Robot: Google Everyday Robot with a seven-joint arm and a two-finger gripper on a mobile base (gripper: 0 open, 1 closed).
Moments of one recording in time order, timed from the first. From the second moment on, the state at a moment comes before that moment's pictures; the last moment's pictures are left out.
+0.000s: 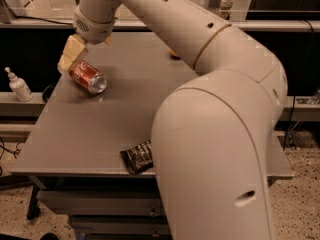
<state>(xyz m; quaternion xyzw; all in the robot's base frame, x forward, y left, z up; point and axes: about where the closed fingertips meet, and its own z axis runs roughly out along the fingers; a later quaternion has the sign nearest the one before) 0.671 0.199 0.889 -0.49 0.84 0.16 0.17</state>
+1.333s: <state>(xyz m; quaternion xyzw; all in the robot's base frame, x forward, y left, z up) 0.675 0.207 0.843 -0.46 0.88 0.08 0.09</state>
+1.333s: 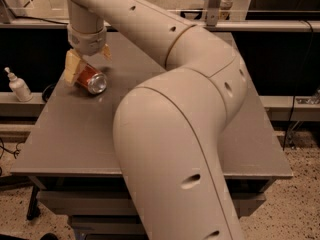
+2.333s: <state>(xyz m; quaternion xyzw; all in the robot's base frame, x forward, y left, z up) 0.694 0.183 0.872 -0.42 0.89 0.07 0.14</state>
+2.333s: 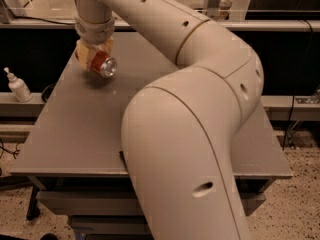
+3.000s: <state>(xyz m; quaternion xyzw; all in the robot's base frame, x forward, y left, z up) 0.686 0.161 0.917 -0.40 0.86 0.22 0.24</state>
